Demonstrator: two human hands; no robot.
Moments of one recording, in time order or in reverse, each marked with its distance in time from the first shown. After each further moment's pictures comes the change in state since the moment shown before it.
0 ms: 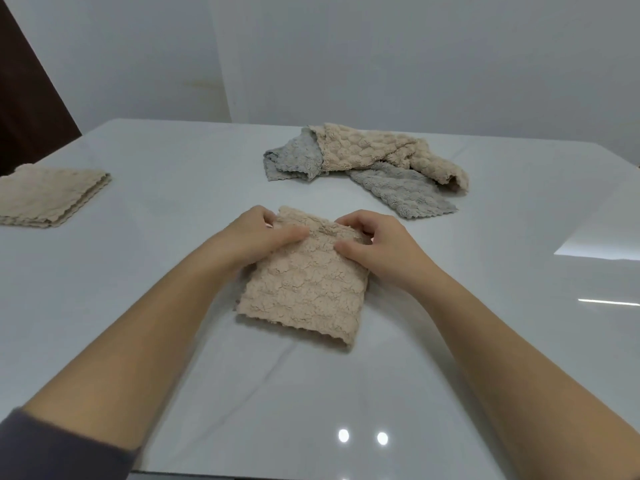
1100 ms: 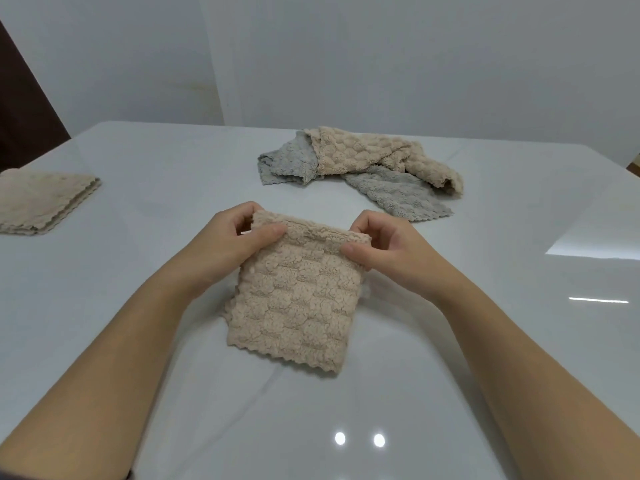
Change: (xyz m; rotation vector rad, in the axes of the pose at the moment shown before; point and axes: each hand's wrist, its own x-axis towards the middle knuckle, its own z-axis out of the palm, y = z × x) left_hand -0.026 -0.004 -0.018 -0.283 -0.087 0.321; right_hand -0.013 -0.006 -0.018 0.316 -0.159 -0.109
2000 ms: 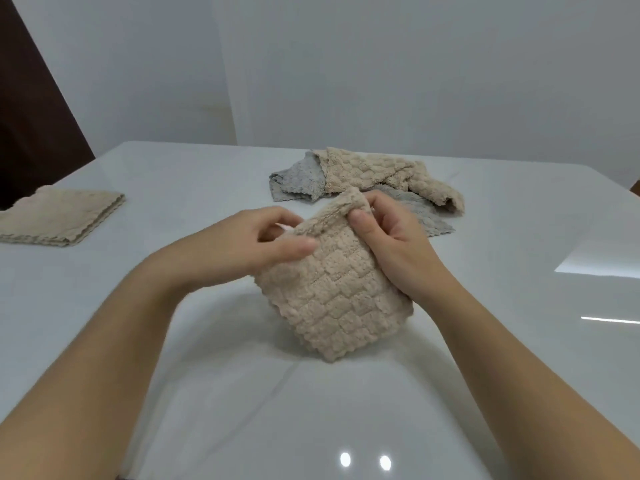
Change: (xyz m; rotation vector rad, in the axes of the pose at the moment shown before) left_hand -0.022 0.060 -0.008 0.389 -0.237 0.012; right_hand 0.001 -0.041 0.016 -0.070 0.200 -0.190
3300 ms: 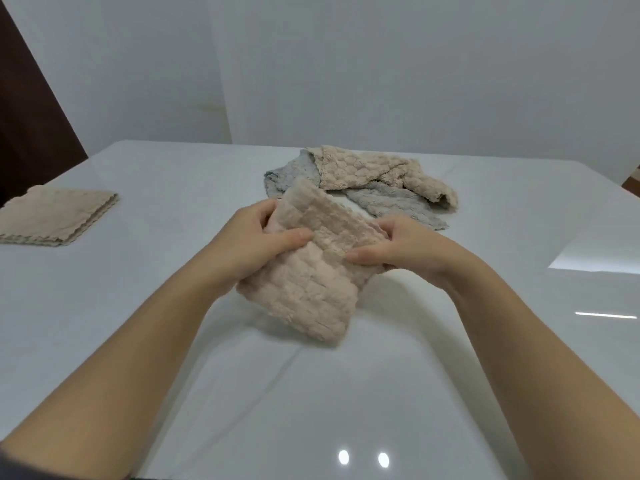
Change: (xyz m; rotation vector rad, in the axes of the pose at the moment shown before) left_hand 0.022 -0.011 0.028 -0.353 0.280 -0.069; right_hand 0.010 0.014 -0.032 -0.044 -0.297 0.464
